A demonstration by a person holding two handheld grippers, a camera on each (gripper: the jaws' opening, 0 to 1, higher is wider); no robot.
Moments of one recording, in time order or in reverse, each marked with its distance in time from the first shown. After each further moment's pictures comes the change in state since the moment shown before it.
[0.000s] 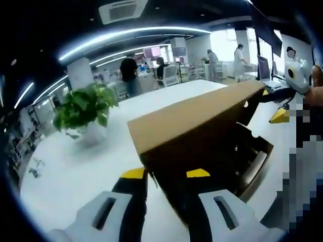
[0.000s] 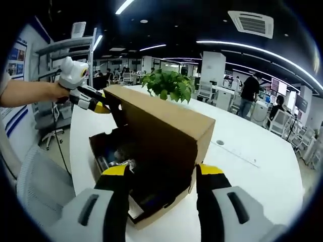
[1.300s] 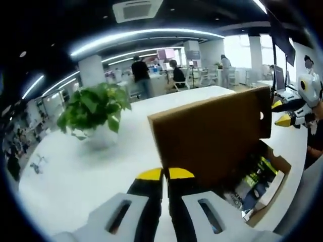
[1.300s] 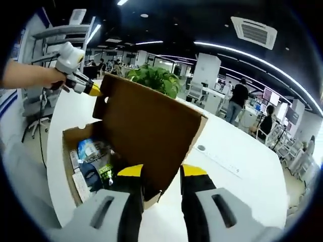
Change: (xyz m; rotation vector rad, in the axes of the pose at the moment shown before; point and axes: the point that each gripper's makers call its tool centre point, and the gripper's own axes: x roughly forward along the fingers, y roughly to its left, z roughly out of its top) left arm 0.039 0.039 0.025 -0.073 -0.024 0.072; right arm 0.026 -0.061 -0.001 -0.055 0.048 -0.118
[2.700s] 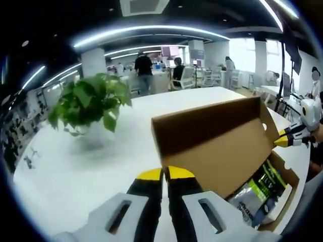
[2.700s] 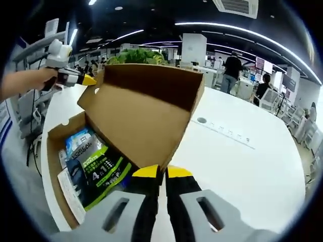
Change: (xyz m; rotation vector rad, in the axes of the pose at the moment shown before) left arm 0.056 0.016 0.004 -0.064 0.024 -0.010; right arm 0.040 -0.012 -0.054 0.158 0.105 -0.006
